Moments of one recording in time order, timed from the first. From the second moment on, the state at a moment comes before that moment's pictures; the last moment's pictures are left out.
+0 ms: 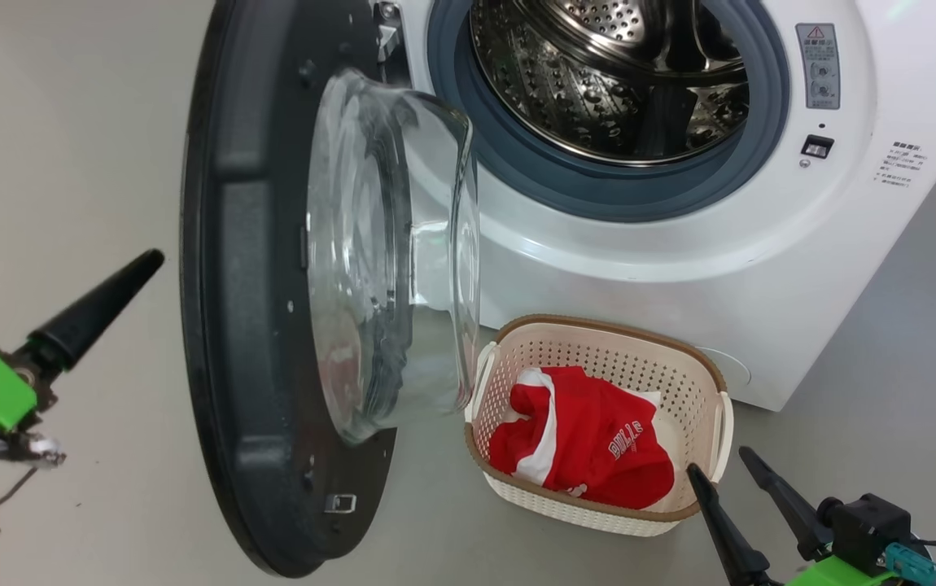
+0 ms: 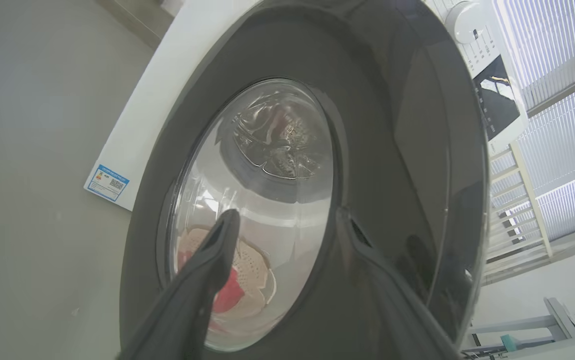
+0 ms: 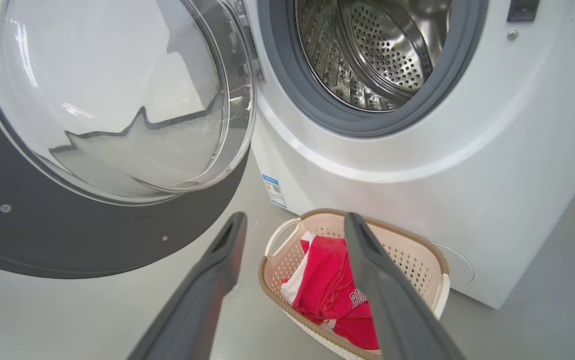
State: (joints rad) left arm -0.51 0.36 0.12 0.22 -1.36 -0.12 0.76; right arm 0.02 -0.22 0.25 0.26 0.48 0.13 -0.26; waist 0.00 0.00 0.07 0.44
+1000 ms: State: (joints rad) left arm -0.25 0.45 0.00 0.41 -1.26 -0.12 0.10; right arm 0.04 -0.22 0.23 0.26 0.48 0.13 -0.26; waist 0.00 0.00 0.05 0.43
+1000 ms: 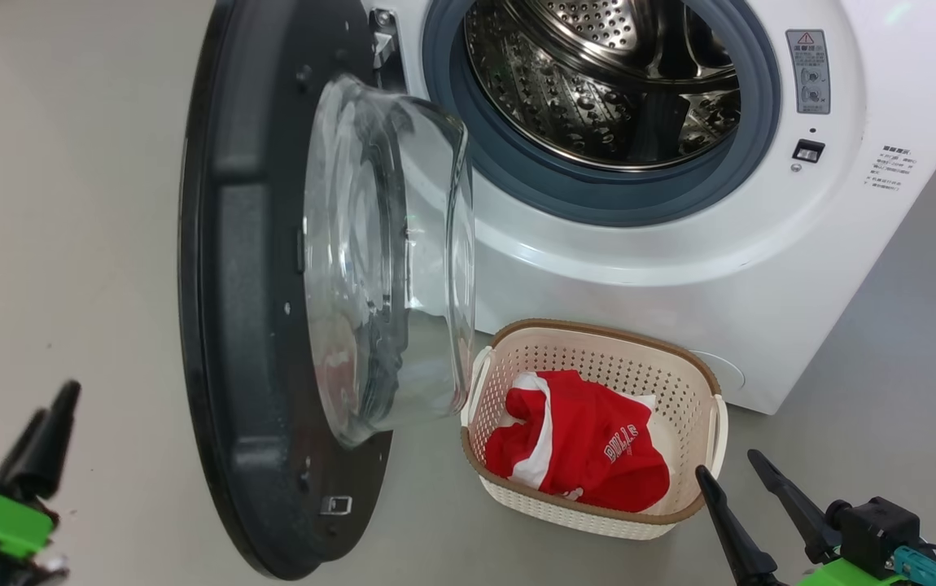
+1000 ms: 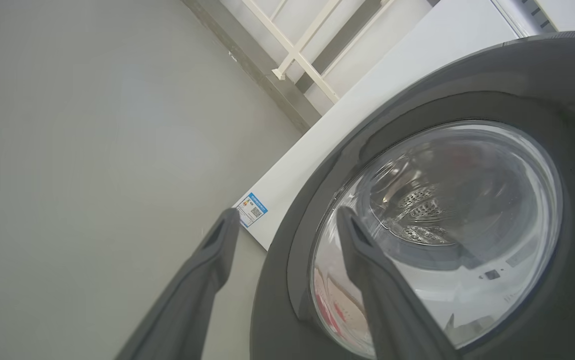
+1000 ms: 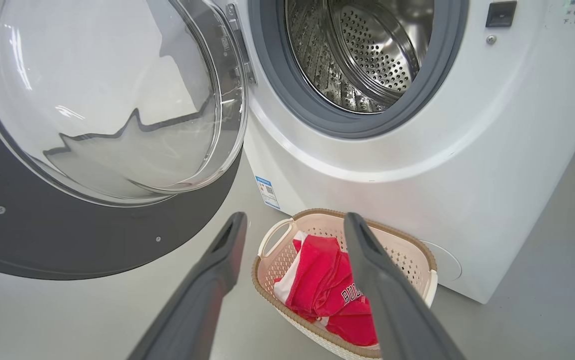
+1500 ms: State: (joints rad) left arm -0.16 0.44 -0.18 0.49 -1.22 -0.12 -0.20; right arm 0.04 -0.23 0.21 0.25 0.48 0.13 -0.26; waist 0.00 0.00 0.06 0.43
